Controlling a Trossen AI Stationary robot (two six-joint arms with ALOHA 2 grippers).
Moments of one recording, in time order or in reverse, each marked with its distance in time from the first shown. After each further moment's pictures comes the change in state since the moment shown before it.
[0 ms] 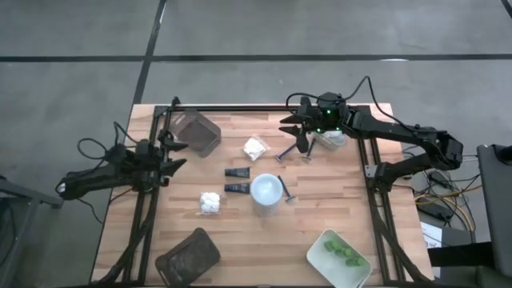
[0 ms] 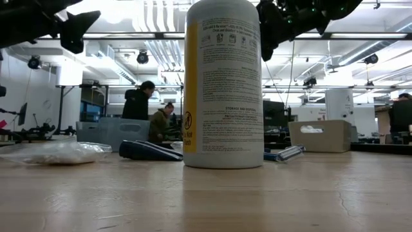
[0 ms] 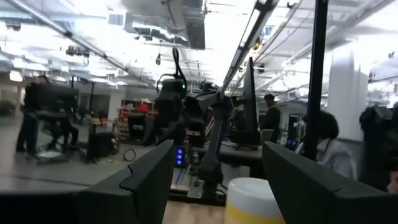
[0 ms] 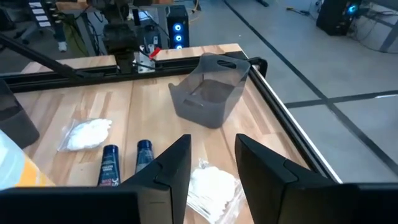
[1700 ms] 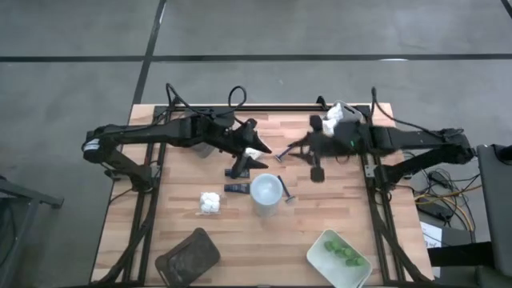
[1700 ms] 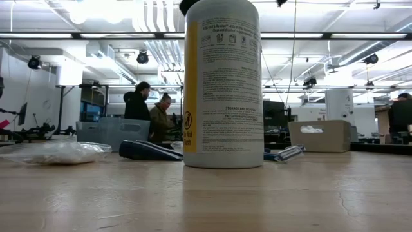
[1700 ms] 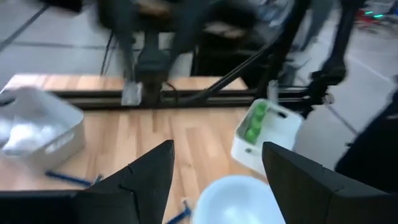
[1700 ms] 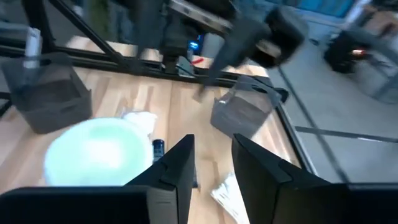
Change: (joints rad) left arm -0.028 1.416 1.252 -0.511 0.305 0.125; right arm 0.433 -0.147 0.210 -0.371 0.351 -0.085
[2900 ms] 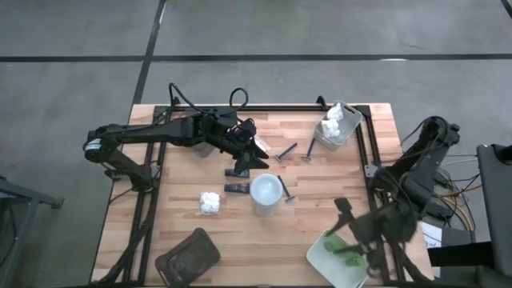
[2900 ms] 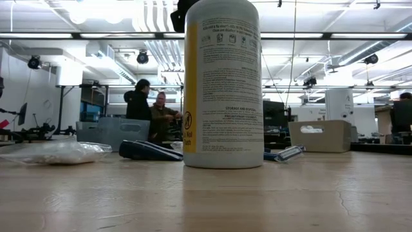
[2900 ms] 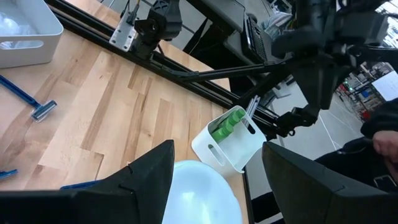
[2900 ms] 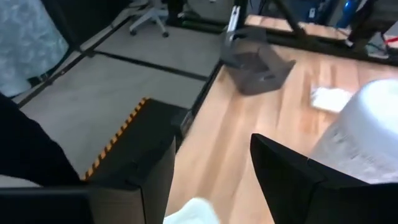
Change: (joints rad) left arm -0.001 0.030 0.002 -0.042 0.027 -0.475; right arm 0.892 0.037 0.001 -0.118 0.315 0.459
